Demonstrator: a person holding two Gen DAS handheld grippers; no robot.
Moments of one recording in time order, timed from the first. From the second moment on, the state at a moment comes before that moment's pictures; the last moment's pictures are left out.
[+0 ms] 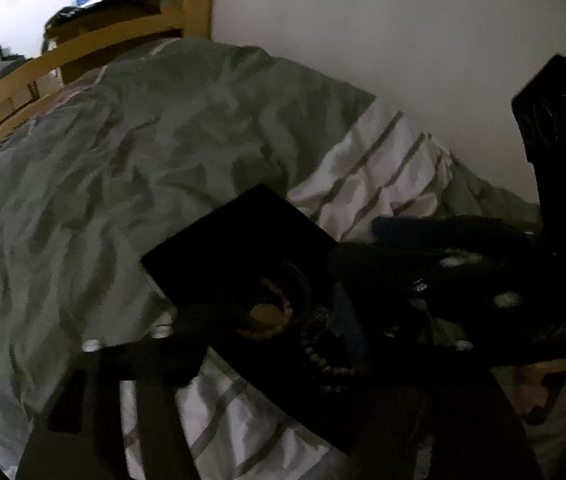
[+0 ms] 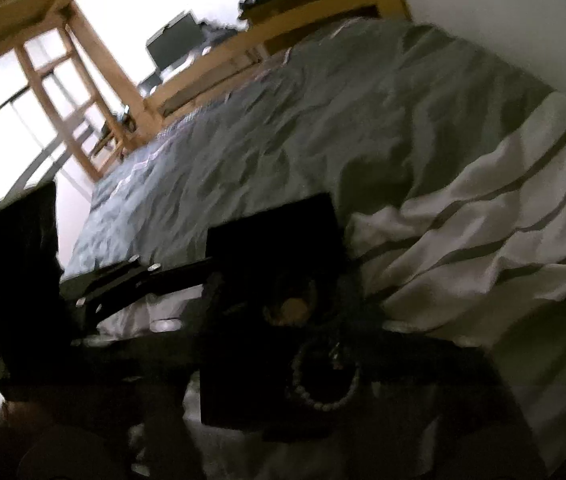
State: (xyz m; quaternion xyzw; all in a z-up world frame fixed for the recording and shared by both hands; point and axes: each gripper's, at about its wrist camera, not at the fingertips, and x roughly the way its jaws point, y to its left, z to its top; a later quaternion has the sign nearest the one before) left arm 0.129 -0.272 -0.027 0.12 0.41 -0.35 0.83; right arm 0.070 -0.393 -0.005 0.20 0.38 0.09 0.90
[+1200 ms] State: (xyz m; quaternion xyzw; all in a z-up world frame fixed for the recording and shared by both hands) left arm -0.034 -0.182 0.074 0.11 0.33 -0.30 0.89; right arm -0.080 -0.329 0.071 0.05 0.40 -0.05 0.91
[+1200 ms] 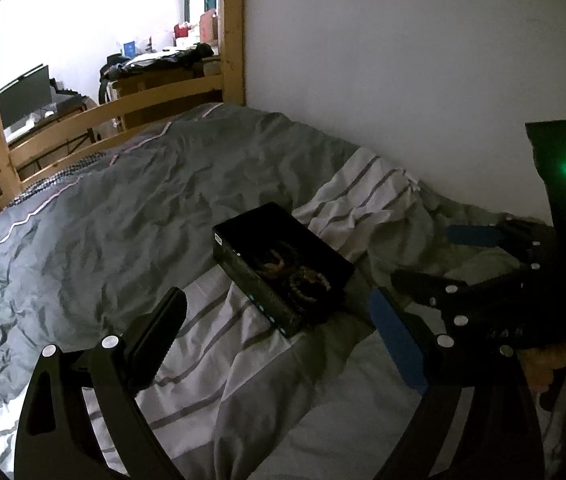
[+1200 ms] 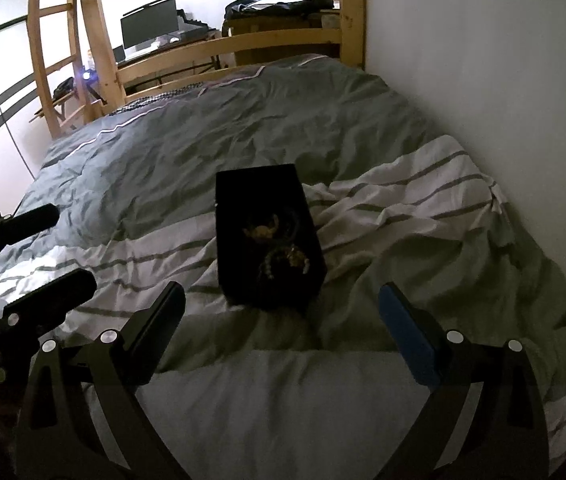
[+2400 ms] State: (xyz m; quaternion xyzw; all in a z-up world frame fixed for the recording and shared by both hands) left arm -0.048 -0.192 0.076 0.13 0.38 -0.25 0.88; right arm -0.124 -0.337 0.086 0.06 0.39 -0.09 0.91
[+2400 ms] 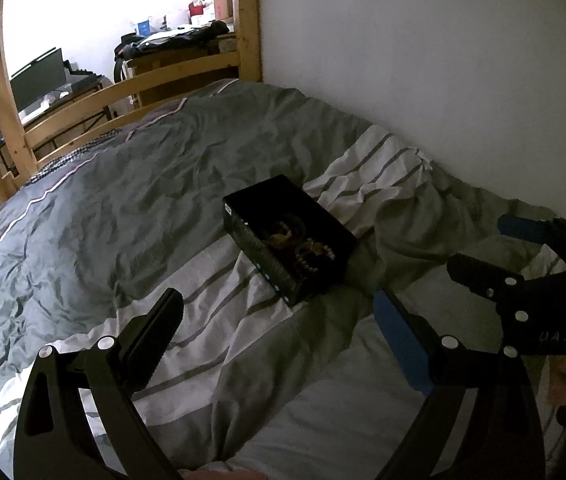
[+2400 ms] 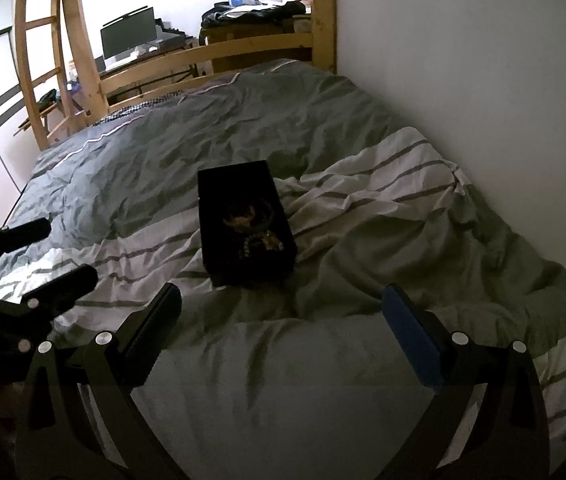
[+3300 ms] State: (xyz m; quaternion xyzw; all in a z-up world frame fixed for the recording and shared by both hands) left arm -0.038 -0.184 0.071 0.13 0.39 -0.24 0.88; right arm -0.121 -0.339 0.084 0.06 0.39 -0.08 0.91
